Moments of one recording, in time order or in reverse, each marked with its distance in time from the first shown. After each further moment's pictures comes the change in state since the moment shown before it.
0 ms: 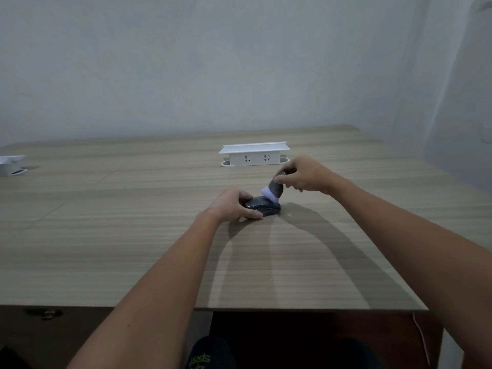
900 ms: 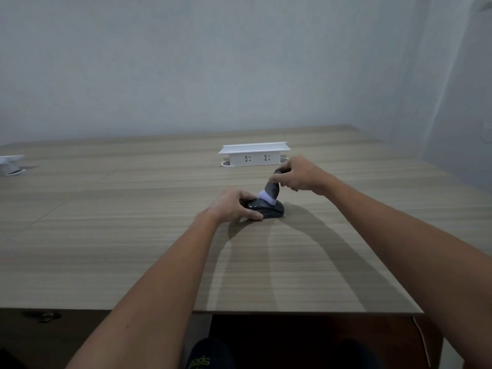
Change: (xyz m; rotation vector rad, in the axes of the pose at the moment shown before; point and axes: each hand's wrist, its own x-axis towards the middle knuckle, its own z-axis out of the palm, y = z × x) left_hand 0.007 -0.007 0.000 -0.021 -0.023 0.046; right_hand 0.008 -0.009 0.009 0.076 0.036 0.088
